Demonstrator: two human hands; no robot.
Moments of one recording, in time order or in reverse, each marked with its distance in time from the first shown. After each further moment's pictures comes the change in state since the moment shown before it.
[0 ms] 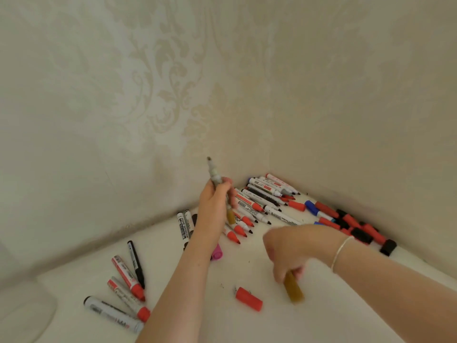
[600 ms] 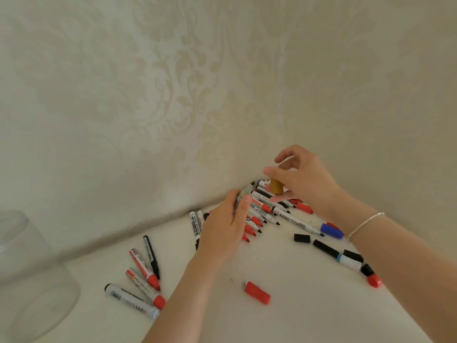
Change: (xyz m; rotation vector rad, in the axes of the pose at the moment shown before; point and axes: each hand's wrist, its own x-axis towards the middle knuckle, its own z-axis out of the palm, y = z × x) left_hand -0.047 0.012 -0.018 0.794 -0.132 0.240; right_hand -0.032 -0.003 -0.044 1.138 0.839 -0.407
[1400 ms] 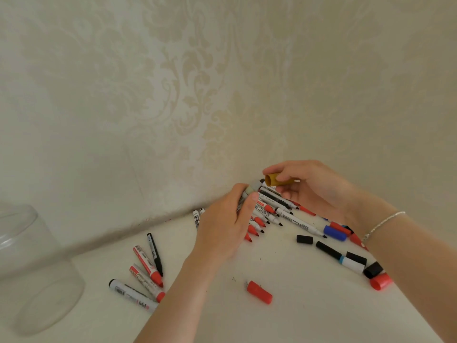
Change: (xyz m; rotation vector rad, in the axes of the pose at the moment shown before) left_hand -0.002 0.004 -0.013 0.144 0.063 0.165; right_hand 0.002 0.004 -0.012 0.272 -0.320 0.141
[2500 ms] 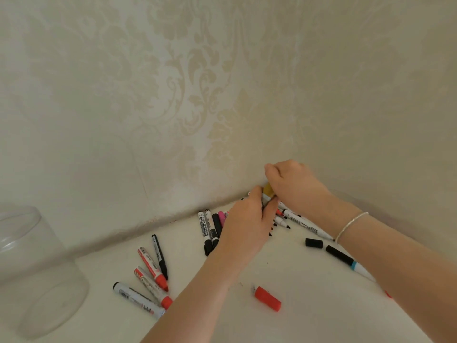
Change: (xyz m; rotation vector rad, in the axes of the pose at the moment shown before) left_hand 0.014 0.010 0.023 -0.128 -0.081 -0.057; right_hand 0.025 0.011 0.034 -1.056 0.280 -0.248
